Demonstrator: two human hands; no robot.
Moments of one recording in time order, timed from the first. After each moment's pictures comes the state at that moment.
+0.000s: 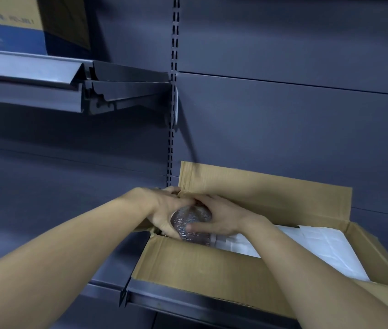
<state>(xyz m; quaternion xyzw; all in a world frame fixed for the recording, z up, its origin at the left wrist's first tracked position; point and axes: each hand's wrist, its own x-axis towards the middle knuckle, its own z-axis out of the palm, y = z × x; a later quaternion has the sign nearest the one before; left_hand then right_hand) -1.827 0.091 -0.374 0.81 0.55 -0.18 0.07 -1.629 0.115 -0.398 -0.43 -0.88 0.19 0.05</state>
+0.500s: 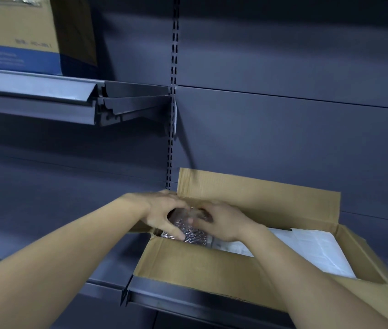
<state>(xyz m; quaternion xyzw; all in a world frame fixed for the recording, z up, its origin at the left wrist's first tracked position) -1.832 0.071 -0.363 0.83 0.55 -0.08 0.08 -1.622 0.096 -0.395 -0.46 -0.88 0.10 0.07</state>
